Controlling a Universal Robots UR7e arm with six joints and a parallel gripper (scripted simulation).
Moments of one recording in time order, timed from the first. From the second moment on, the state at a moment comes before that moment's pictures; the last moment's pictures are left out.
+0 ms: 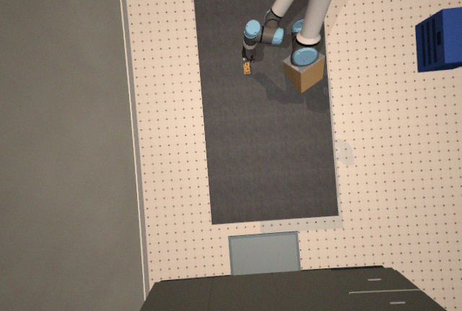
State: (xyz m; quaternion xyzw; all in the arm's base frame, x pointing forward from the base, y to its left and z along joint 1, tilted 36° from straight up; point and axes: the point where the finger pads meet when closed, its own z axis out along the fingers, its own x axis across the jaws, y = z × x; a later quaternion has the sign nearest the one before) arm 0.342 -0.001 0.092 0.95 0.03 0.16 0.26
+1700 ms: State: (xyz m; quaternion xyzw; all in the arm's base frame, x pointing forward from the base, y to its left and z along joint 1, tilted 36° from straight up) arm 0.329 0.018 0.124 0.95 0.03 0.16 0.26
